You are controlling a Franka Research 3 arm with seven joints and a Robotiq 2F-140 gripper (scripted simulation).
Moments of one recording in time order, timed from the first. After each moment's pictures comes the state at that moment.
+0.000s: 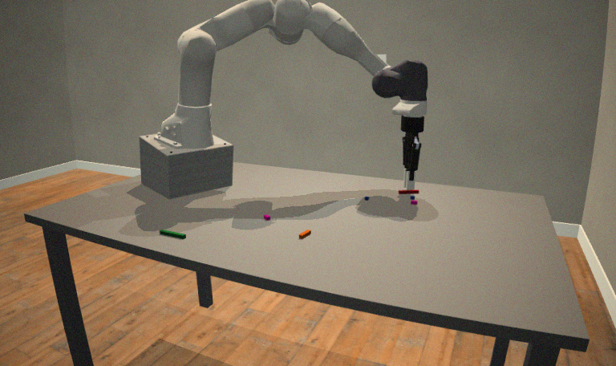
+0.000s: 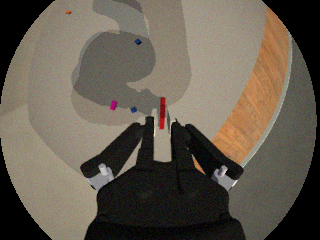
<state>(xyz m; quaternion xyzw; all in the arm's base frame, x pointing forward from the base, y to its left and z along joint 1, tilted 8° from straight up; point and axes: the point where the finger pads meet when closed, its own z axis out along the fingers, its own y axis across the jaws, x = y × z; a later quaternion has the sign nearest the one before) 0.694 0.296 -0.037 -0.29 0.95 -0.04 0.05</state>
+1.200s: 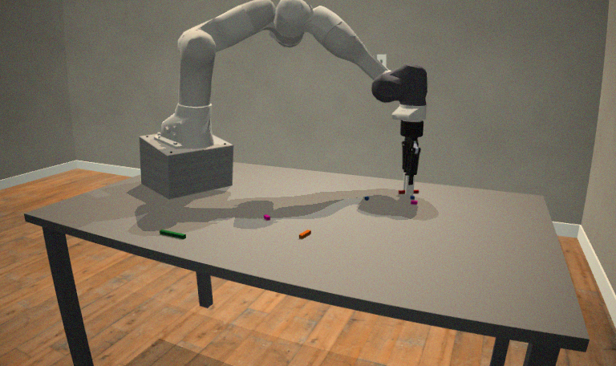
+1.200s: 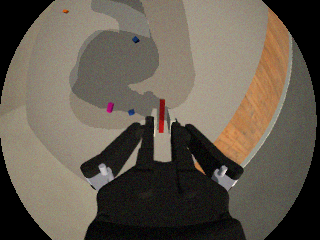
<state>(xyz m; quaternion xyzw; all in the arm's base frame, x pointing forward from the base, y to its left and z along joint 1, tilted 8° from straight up) 0.694 0.296 -0.052 -0.29 0.95 -0.04 0.05</state>
